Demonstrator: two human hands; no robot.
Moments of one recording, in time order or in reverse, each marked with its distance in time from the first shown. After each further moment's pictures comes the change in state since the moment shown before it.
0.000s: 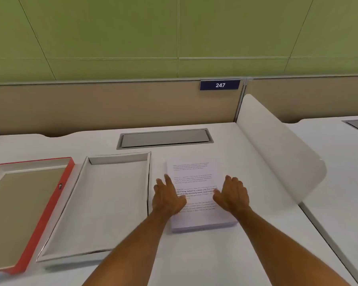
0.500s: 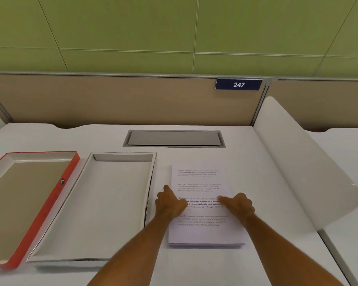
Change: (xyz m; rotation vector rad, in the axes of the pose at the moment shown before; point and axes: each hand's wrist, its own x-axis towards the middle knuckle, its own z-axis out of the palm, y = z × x) left_hand 0.035 0.005 0.012 -0.292 -0.015 -0.286; right_hand 0.064 0.018 0.021 0.411 -0.282 0.319
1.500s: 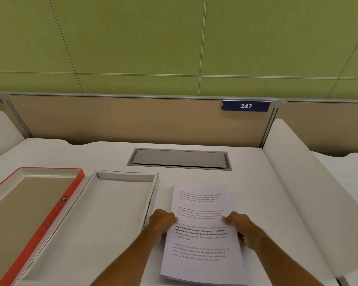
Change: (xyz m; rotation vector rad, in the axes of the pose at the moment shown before) left_hand 0.022 0.001 -0.020 -0.417 -0.090 -0.148; right_hand 0.040 -0.010 -0.022 0.509 -0.405 0.024
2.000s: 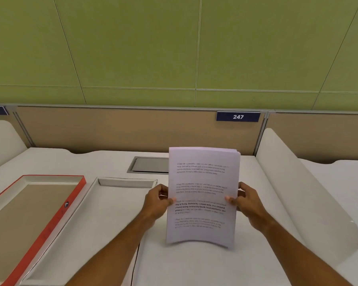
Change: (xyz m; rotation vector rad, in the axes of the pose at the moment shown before) left_hand -0.035 0.051 -0.035 -0.190 0.050 0.430; right_hand -0.048 -0.052 -0.029 -0.003 0.028 -0.598
